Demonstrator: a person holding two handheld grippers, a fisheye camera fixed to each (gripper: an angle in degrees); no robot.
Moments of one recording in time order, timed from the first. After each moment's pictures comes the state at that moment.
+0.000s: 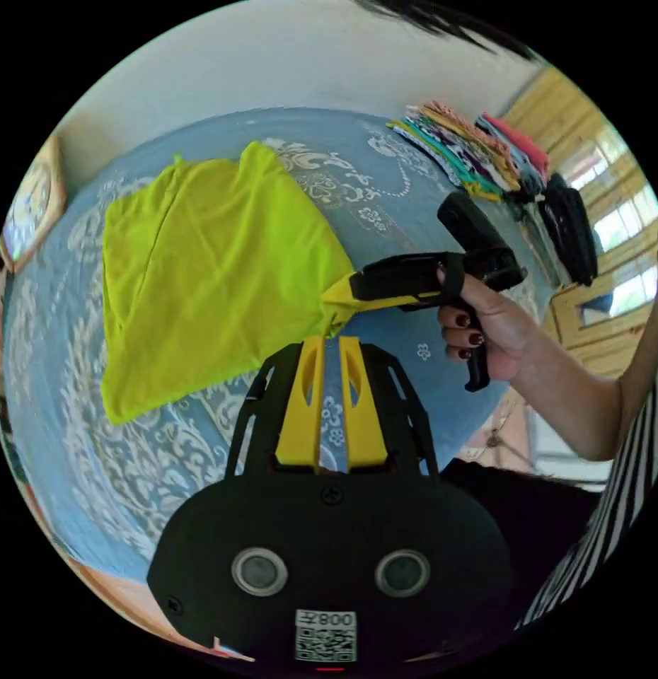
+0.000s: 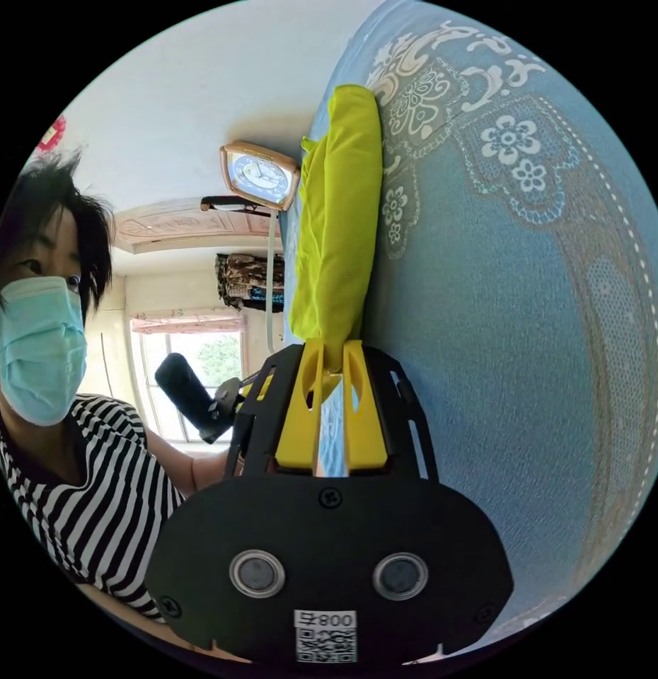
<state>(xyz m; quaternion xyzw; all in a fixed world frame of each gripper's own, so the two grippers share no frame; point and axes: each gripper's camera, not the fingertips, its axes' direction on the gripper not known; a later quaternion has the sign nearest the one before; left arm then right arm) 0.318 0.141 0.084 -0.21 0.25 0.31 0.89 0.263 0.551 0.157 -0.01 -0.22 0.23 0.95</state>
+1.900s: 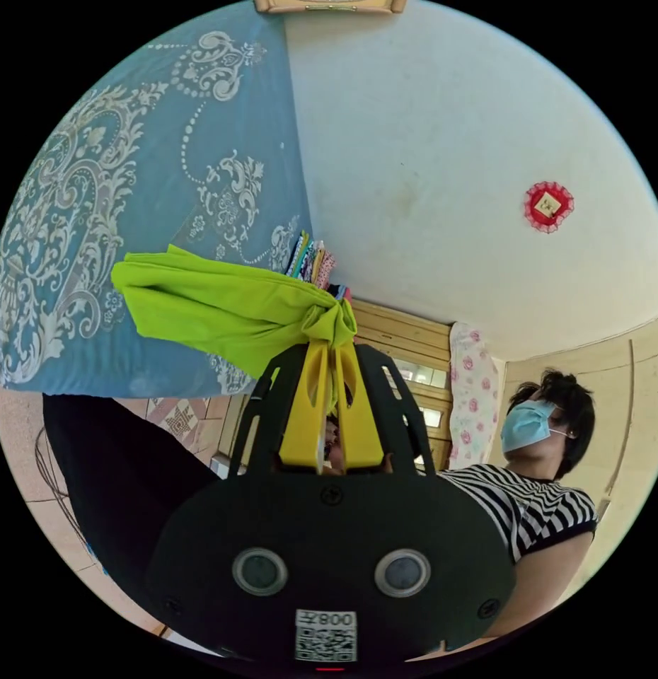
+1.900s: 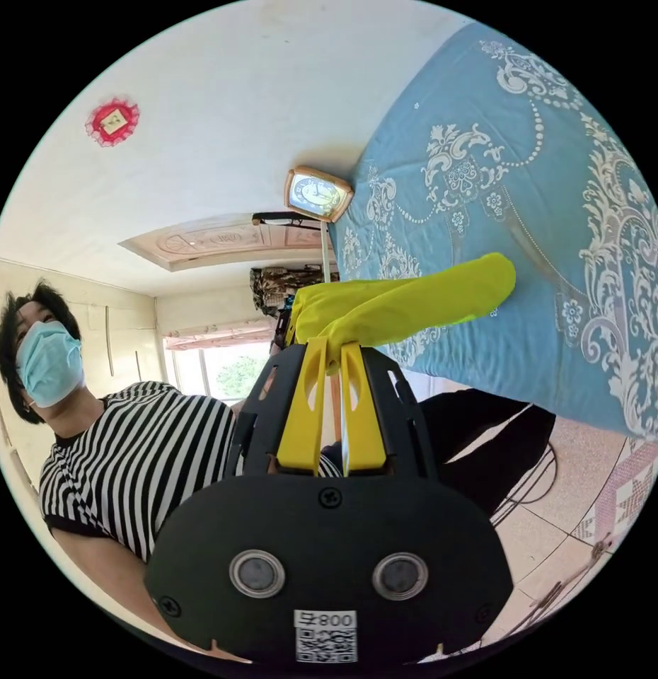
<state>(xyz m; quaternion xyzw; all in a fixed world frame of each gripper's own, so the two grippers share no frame) 0.334 0.146 -0.011 -0.32 0.61 -0.18 0.70 -0.158 0.761 -0.242 0.02 -0.23 0.30 0.93</state>
